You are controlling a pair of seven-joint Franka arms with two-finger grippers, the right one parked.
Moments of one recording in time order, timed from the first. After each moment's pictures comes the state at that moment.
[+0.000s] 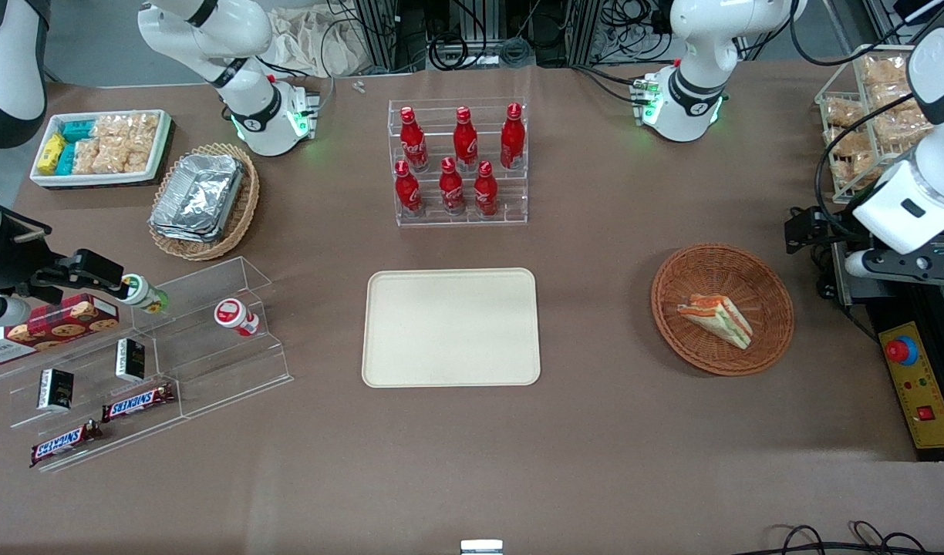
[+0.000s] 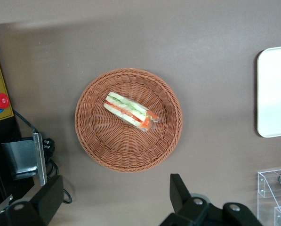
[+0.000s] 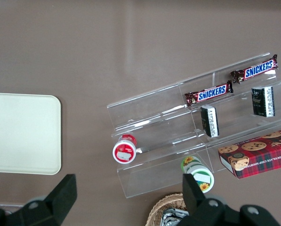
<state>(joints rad) 0.15 0.04 -0.20 -1.66 0.00 1.66 0.07</state>
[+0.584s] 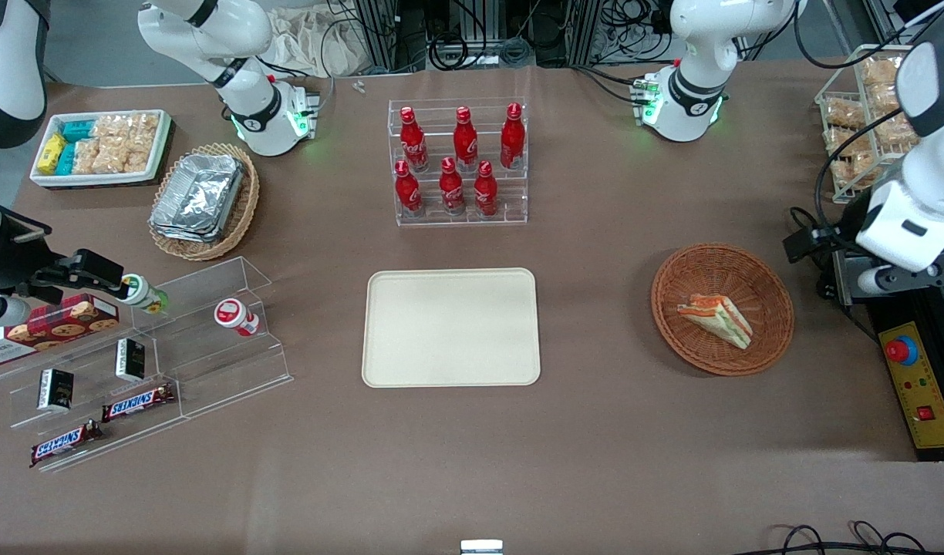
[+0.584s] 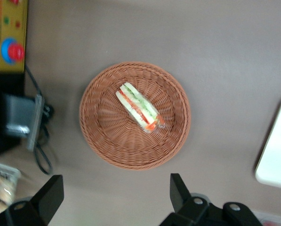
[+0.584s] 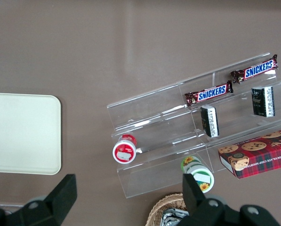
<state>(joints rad) 0.13 0.06 -0.22 -1.69 0.06 1.68 -0.40</state>
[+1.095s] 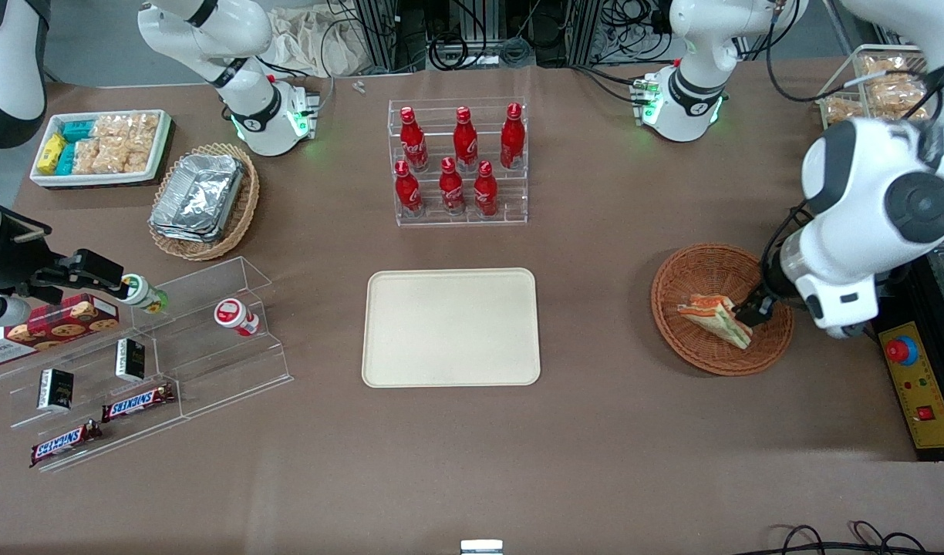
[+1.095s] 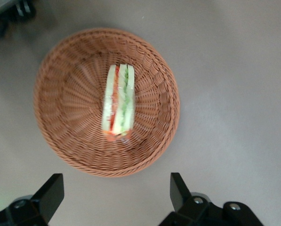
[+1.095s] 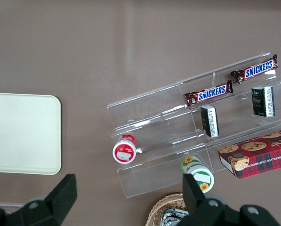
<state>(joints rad) 0.09 0.23 -0.23 -1.81 0.06 1.93 -1.25</state>
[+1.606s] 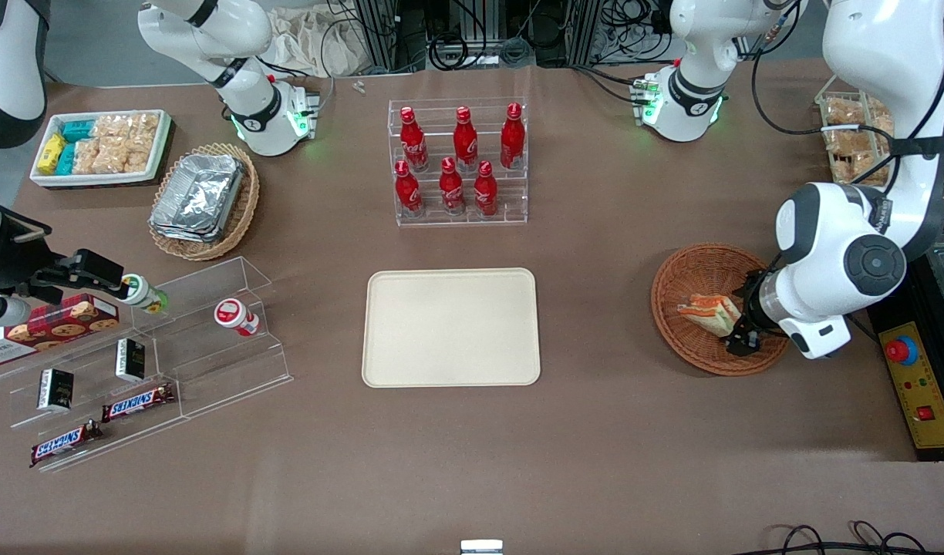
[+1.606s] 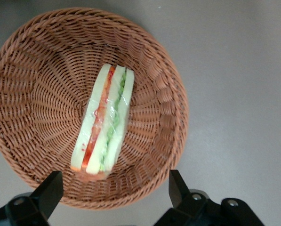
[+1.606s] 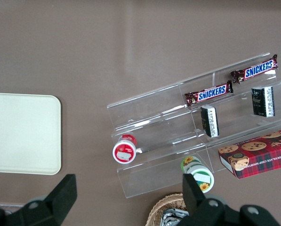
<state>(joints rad) 0.12 0.31 -0.21 -1.94 0.06 2.16 -1.35</state>
